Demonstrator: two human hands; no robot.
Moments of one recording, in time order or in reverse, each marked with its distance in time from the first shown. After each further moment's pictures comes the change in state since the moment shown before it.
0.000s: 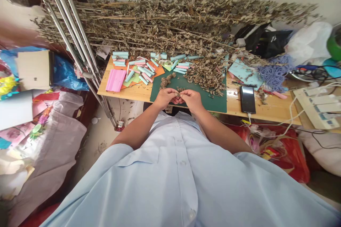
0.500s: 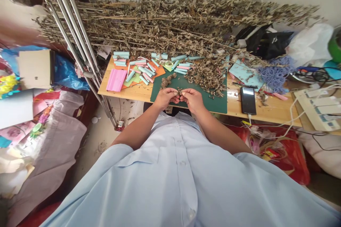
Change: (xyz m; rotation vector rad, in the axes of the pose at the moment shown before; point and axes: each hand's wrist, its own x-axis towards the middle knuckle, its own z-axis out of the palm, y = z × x) left_hand 0.000 -0.003 -0.005 -0.120 -0.032 0.036; right_hand 0.004 0.000 -0.002 0.228 -0.005 0.060
